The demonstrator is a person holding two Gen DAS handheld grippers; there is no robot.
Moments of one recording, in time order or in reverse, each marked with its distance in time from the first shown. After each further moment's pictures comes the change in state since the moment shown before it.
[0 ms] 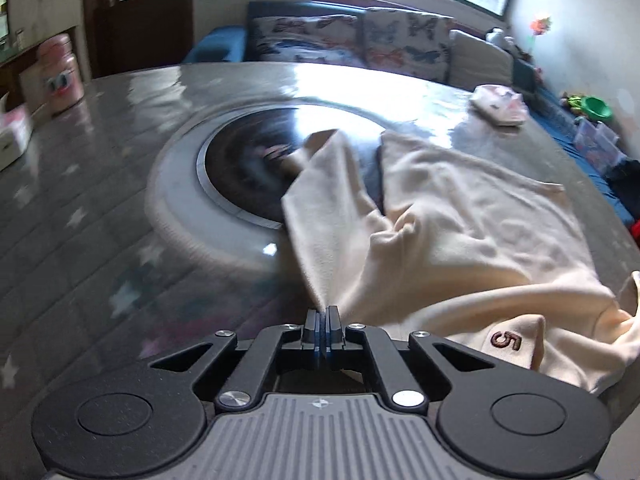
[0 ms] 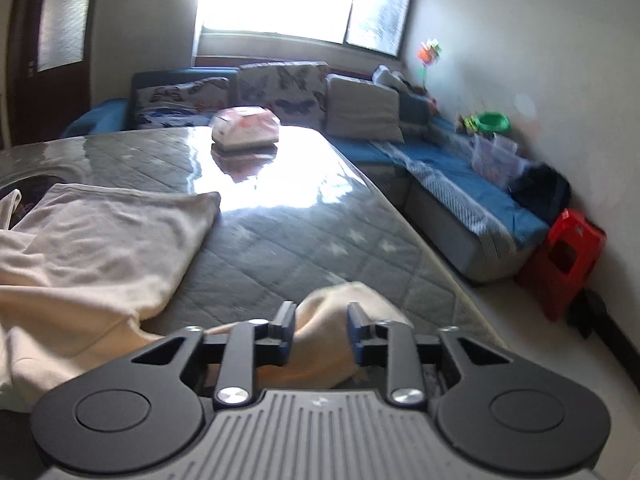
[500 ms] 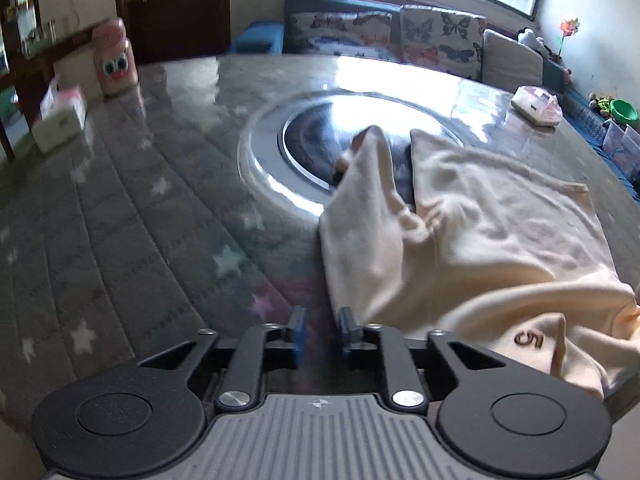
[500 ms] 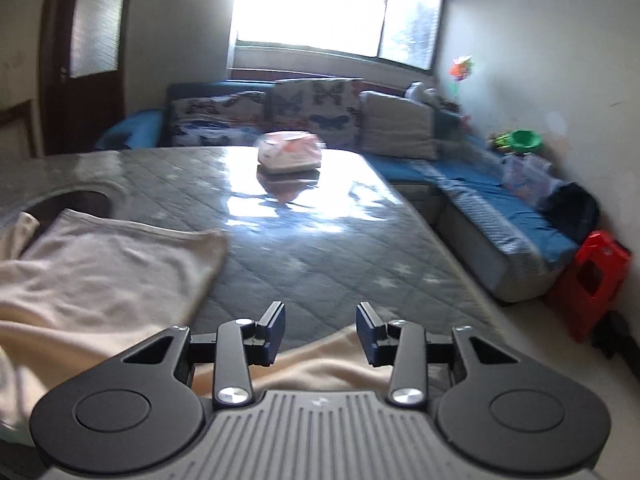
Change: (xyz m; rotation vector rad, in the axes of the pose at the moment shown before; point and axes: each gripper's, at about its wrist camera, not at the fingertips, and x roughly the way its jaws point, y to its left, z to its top) left arm -0.032 0.046 -0.012 -0.007 -0.010 0.078; right arm -0.012 0.020 0.029 -0.005 -0.012 0.146
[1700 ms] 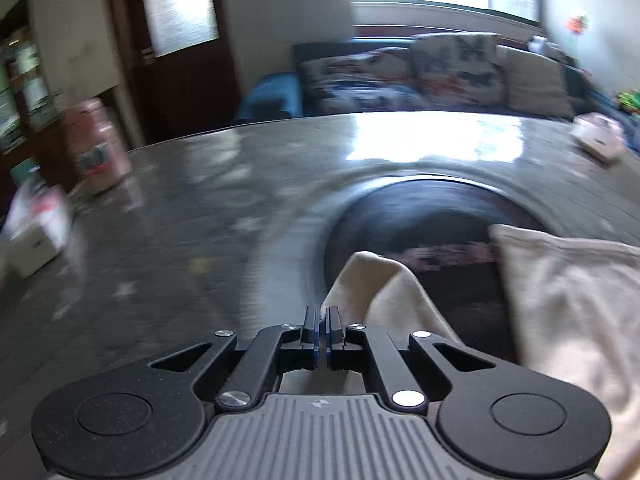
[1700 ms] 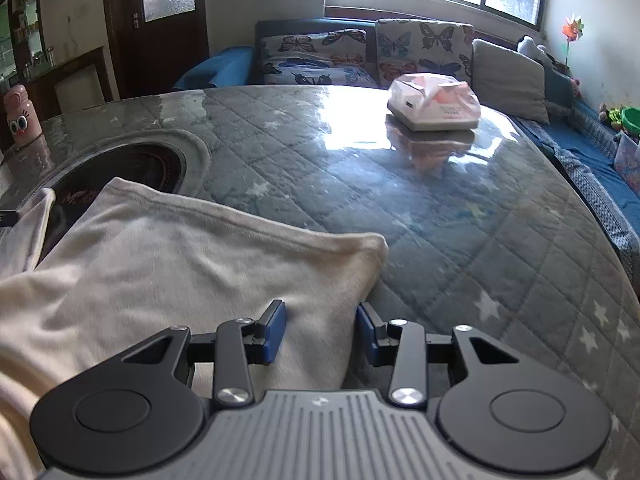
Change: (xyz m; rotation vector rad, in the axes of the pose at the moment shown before) left arm 0.109 0.023 0.094 0.066 -0.131 0.176; right arm 0.133 0.083 0.043 -0.101 0.185 0.244
